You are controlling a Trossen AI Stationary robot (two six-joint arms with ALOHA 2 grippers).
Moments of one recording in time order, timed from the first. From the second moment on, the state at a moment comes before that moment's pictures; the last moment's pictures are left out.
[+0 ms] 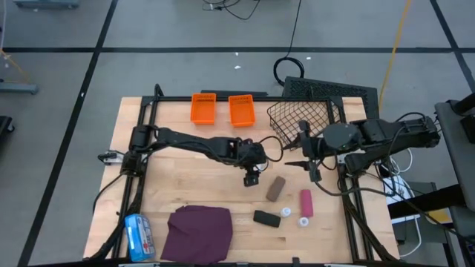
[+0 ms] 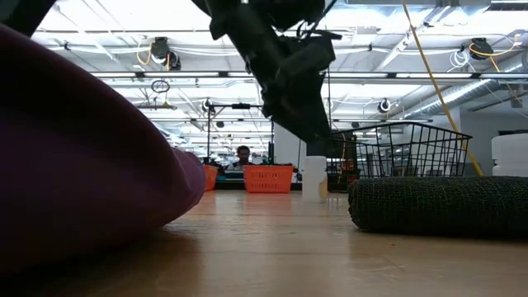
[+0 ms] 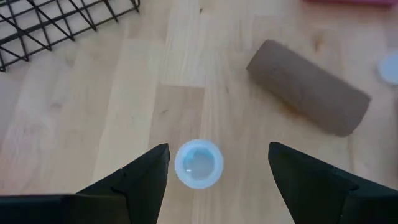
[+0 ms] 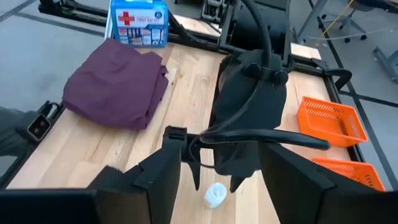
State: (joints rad) left arm -0.01 2.05 1.58 -0.46 -0.04 -0.09; right arm 0.21 1.04 1.24 -0.70 0.11 -0.09
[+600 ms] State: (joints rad) left arm -0.01 2.12 1.58 -0.44 -0.05 -0.07; right arm 0.21 1.04 1.24 -0.70 0.10 -0.10
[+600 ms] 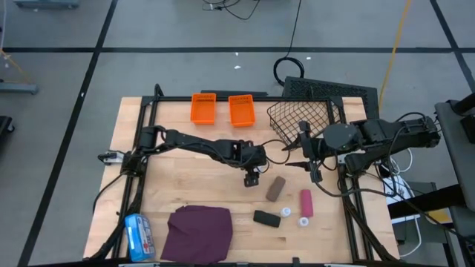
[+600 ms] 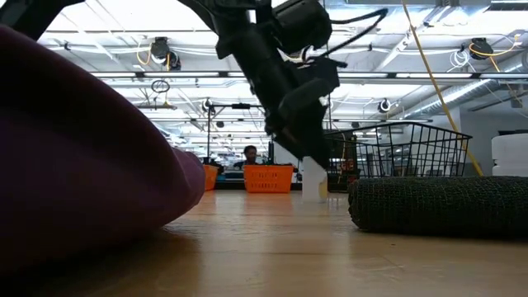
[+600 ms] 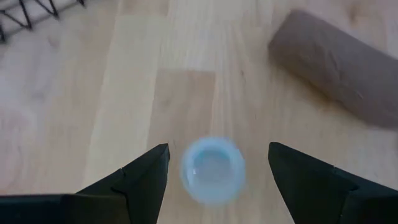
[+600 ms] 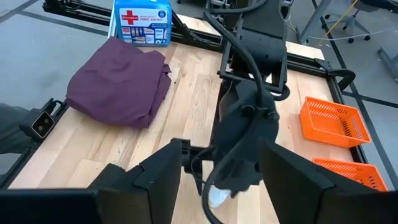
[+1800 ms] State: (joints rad) left arm 0.00 2.13 1.58 -0.42 -0.05 -0.09; right arm 0.21 1.04 1.24 -0.71 0.10 -0.10
